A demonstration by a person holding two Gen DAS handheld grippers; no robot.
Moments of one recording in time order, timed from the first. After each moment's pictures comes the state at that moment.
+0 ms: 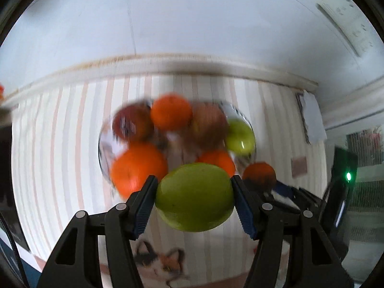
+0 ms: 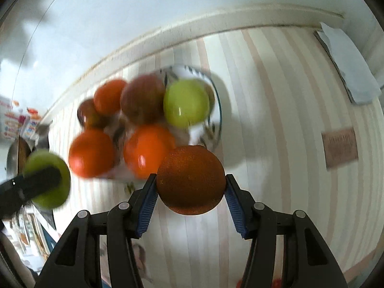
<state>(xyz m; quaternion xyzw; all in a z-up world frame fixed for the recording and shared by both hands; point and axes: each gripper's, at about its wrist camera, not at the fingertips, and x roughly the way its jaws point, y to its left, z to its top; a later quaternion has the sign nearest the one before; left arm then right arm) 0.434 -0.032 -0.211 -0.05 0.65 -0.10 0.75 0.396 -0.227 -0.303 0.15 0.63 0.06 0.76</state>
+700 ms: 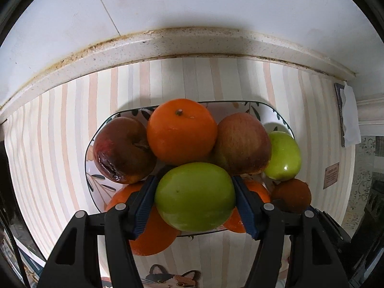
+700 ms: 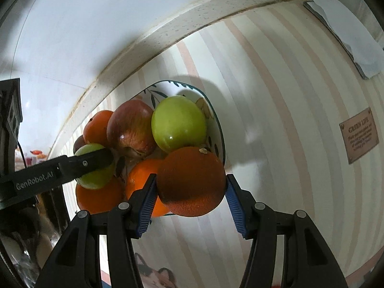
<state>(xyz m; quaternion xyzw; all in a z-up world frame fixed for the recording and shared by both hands) 0.486 -0.063 -0.287 0.00 0.72 -0.07 0.69 0.404 -0.236 -0.321 0.26 0.63 0.03 0.73</state>
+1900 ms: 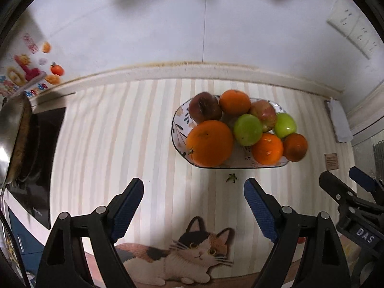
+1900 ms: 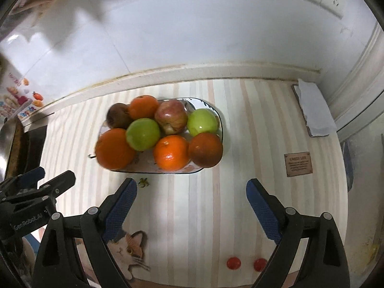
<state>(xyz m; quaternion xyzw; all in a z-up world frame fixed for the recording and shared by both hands) 0.317 0.020 -0.177 -0.01 0.58 0.01 0.82 0.316 -0.176 -0.199 0.04 0.55 0.03 0.83</state>
